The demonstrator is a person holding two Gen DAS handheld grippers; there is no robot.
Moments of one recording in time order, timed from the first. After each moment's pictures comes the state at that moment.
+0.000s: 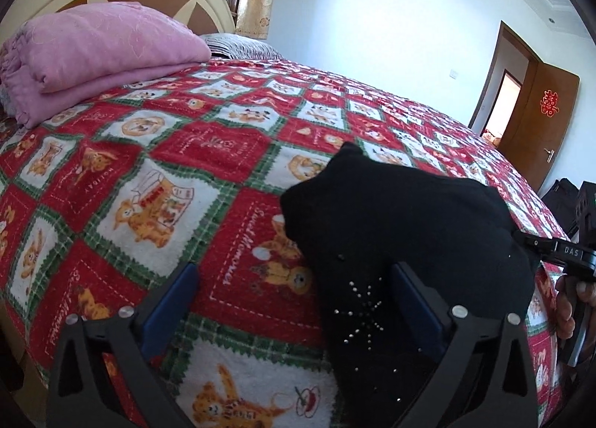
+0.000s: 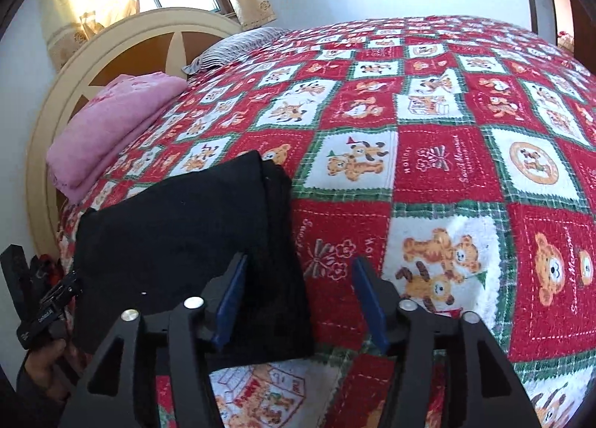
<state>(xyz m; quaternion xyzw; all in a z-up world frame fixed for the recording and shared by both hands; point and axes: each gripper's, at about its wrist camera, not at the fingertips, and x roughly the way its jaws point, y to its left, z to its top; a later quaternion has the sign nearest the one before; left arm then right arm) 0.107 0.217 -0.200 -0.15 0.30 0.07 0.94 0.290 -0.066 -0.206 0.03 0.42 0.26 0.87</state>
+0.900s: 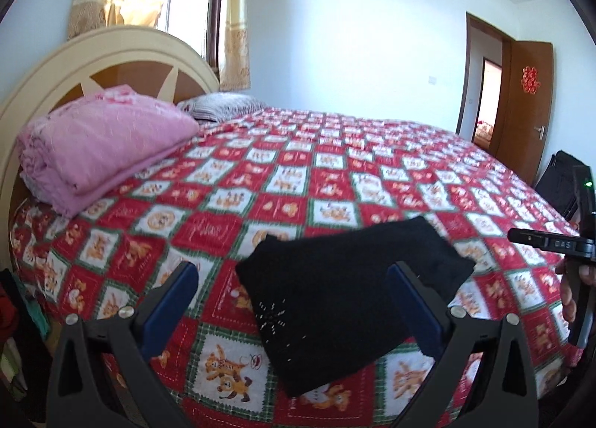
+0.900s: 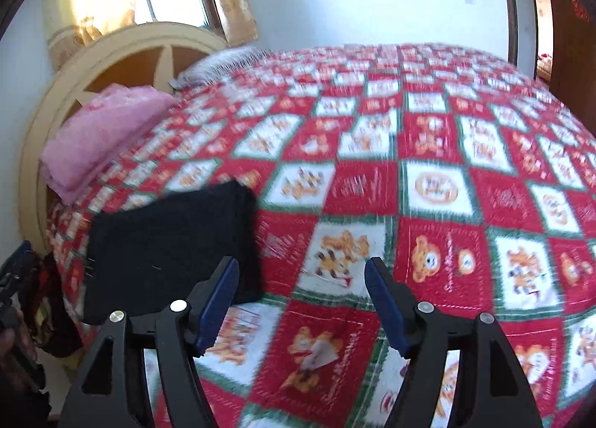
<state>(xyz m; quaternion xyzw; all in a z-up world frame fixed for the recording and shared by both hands) 0.047 0.154 -0.083 -0.06 0.25 0.08 0.96 0.231 -0.125 -0.119 0.00 0.37 0.23 0.90</state>
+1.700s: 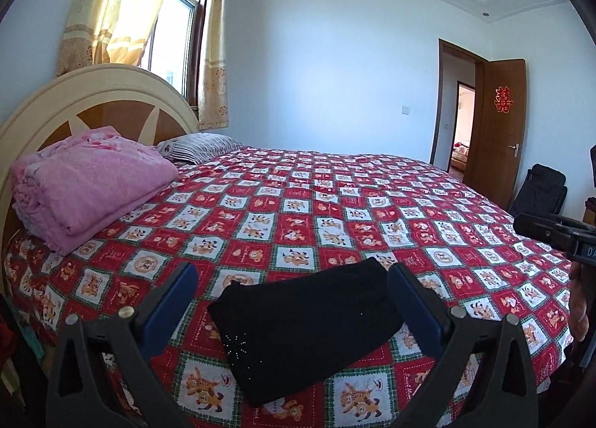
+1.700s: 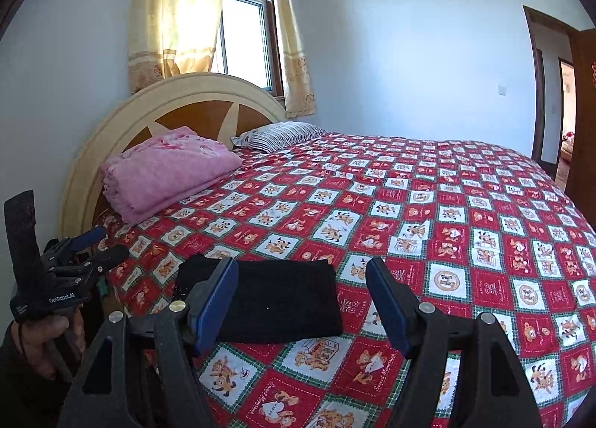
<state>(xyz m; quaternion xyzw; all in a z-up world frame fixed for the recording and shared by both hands) 0.022 0.119 -0.037 -0.05 0.18 0.04 0.98 0.118 -0.101 -0.013 -0.04 0.23 0.29 0.93</state>
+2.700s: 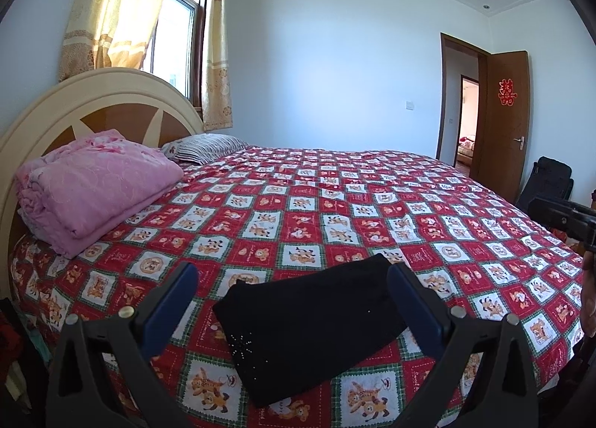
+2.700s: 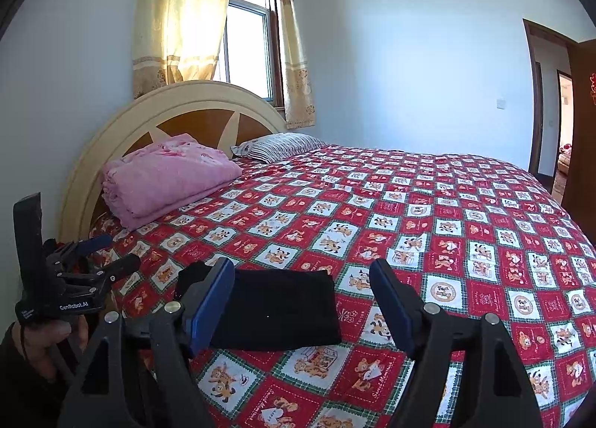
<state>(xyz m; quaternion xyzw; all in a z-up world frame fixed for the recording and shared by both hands) 0.021 0.117 -0.040 -0.04 0.18 0.06 0.98 0.111 -0.100 -0.009 -0.05 0.20 0.29 0.93</state>
